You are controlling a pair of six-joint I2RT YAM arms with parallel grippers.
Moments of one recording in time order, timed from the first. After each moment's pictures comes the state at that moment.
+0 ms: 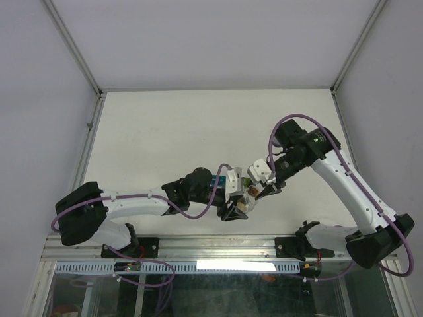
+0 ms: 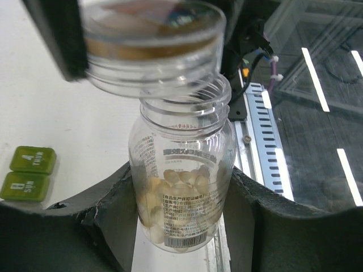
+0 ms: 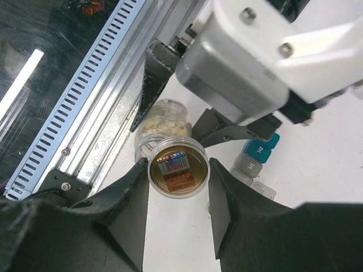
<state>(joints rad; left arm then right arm) -1.12 1.39 0.68 0.46 0.51 -0.01 0.54 1.21 1.33 -1.54 -0.91 -1.55</state>
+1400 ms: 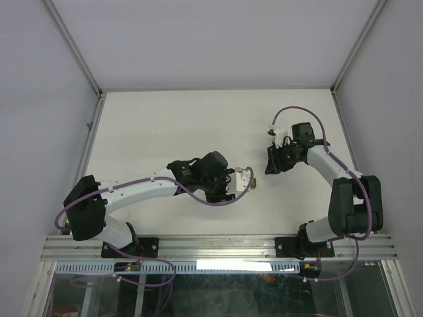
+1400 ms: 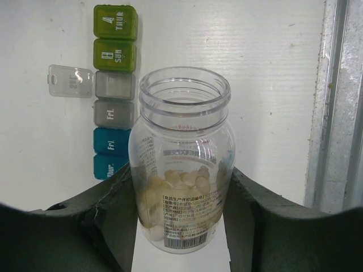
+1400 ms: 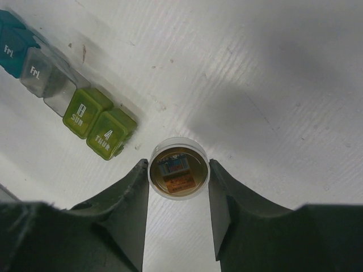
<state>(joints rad) -1.07 1.46 1.03 -0.44 0.21 0.47 0.11 1.44 0.88 -0.60 -0.50 -0.29</state>
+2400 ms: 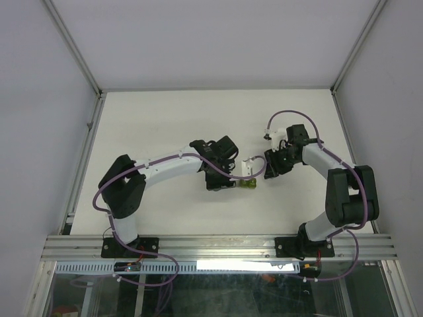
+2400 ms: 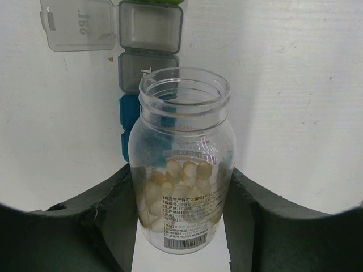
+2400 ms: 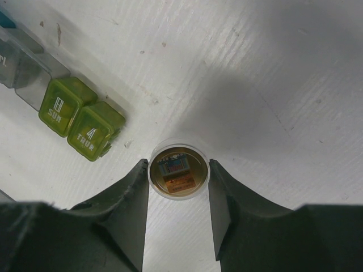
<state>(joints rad) -0.94 1.81 1.36 -0.76 0.16 0.62 0.14 1.53 0.89 -0.61 -0.46 -0.31</state>
